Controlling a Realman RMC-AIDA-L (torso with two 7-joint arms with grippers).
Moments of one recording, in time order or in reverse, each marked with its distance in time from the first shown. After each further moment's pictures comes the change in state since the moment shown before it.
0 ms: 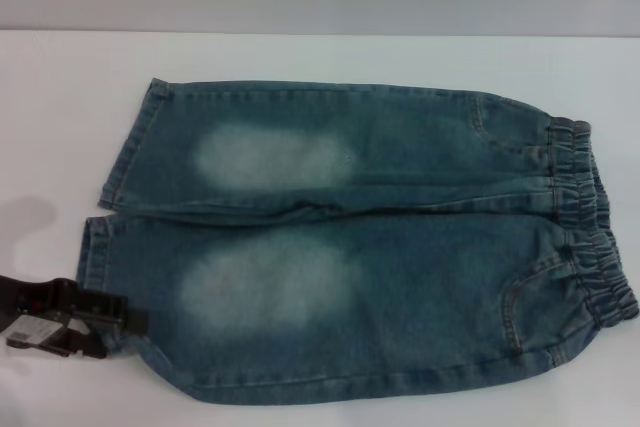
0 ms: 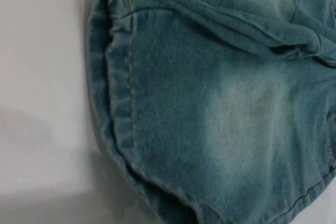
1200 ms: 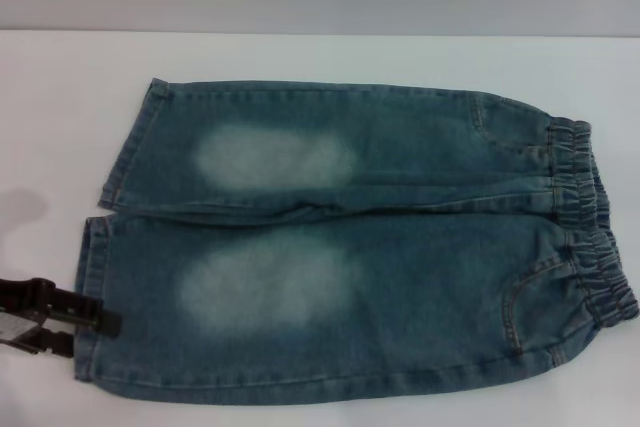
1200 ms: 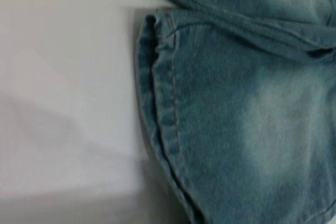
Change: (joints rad) left arm -0.024 0.031 0.009 0.001 0.069 -0.021 -0.001; right arm 0.007 0.001 -0.012 0.003 -0.002 -0.006 0.000
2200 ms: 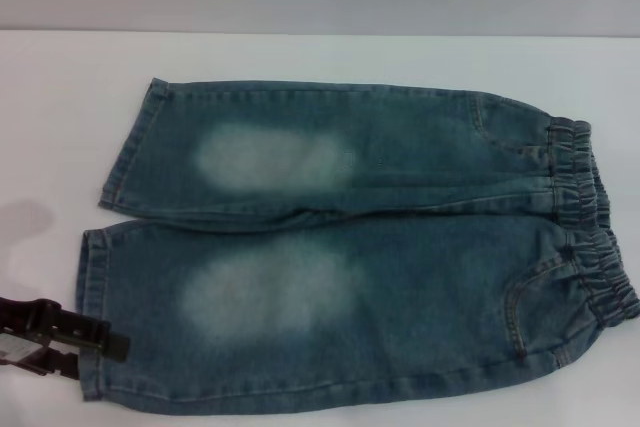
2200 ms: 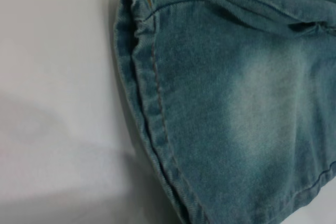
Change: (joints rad) left arm 0.013 -0.014 -0.005 -0.001 0.002 0.054 0.026; right arm 0.003 0.002 0.000 0.000 0.000 -0.003 0.002
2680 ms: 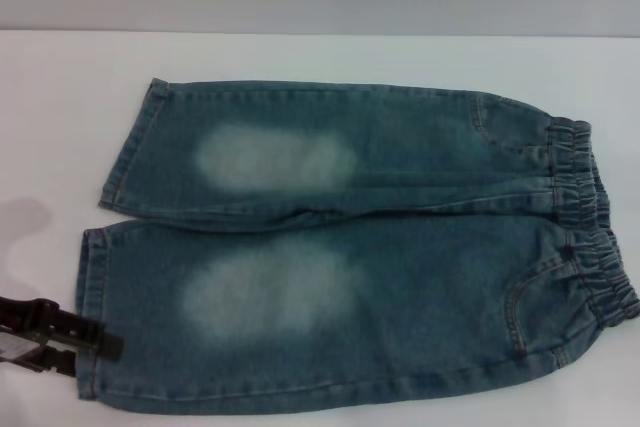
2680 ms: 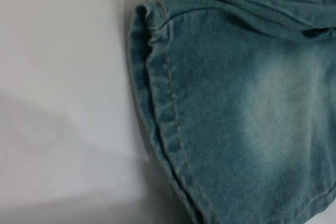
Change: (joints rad) left arm -0.003 -0.002 0.006 0.007 0.022 -0.026 0.002; right arm -0.001 0.002 0.000 0.007 0.003 0.000 0.003
